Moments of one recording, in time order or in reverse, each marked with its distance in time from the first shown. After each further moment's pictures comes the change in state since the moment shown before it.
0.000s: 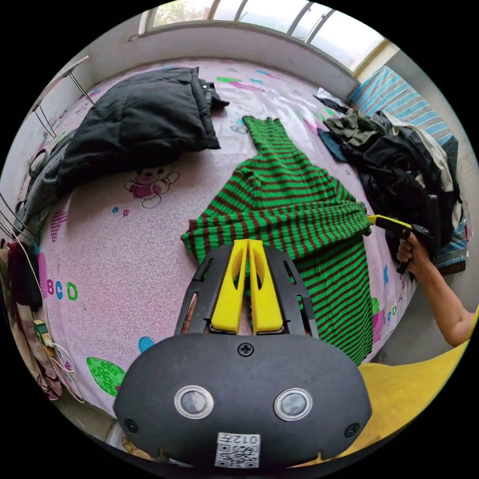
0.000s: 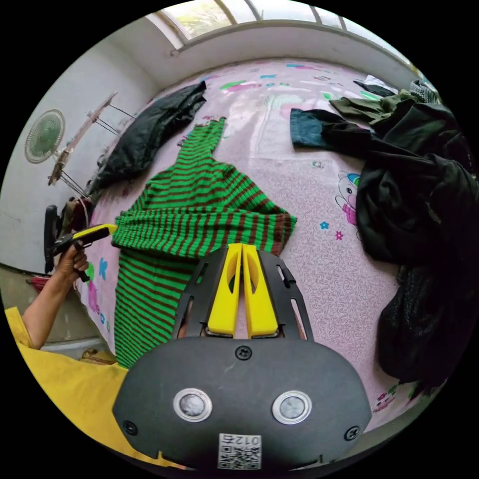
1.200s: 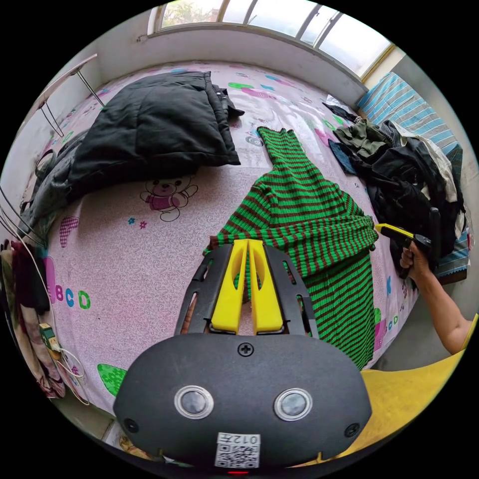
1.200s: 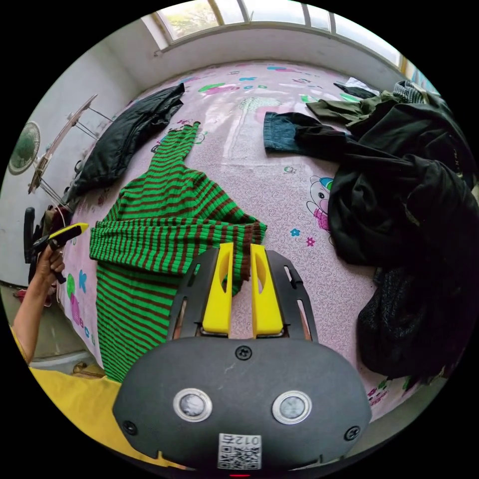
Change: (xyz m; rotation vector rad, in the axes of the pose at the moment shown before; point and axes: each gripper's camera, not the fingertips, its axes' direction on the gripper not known) left arm -0.046 -0.023 -0.058 0.049 0.000 -0.007; right arm -0.020 -0.002 0.016 0.053 0.076 0.036
